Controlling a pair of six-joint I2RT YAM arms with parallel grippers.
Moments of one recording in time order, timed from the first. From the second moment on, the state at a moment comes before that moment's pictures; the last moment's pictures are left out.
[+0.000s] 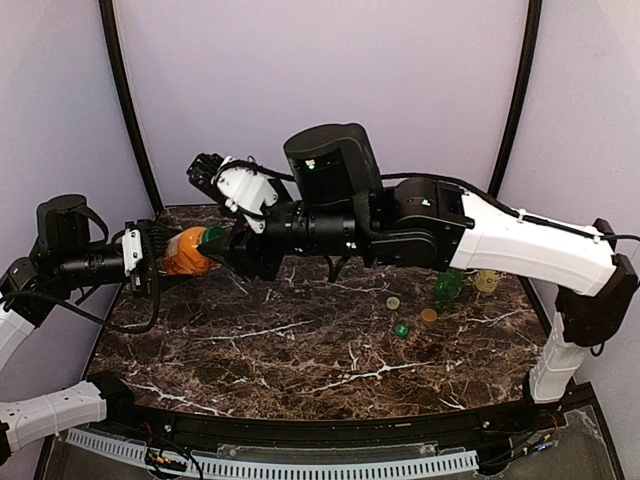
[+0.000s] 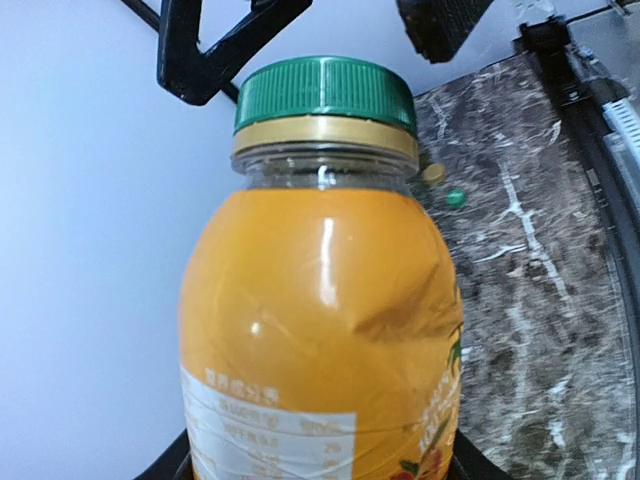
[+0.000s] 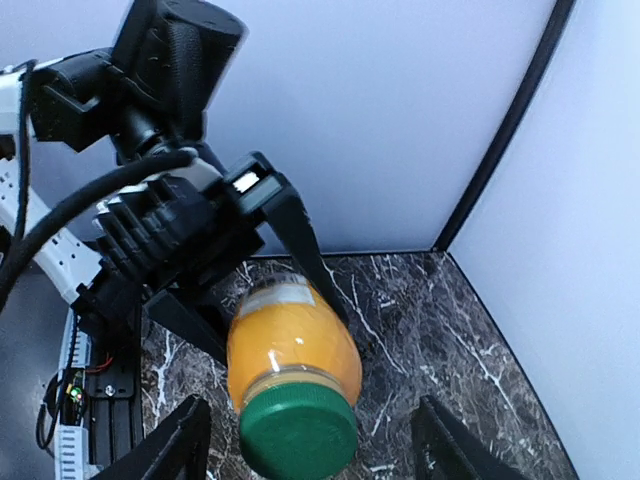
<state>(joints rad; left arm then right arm) -0.48 0.68 0.92 -0.61 0.57 0.85 1.37 1.79 1.92 -0.39 0.11 -0.31</state>
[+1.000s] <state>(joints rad) -0.48 0.63 0.60 0.21 0.17 1.47 1.16 1.86 1.80 -0.09 -0.17 0.88</state>
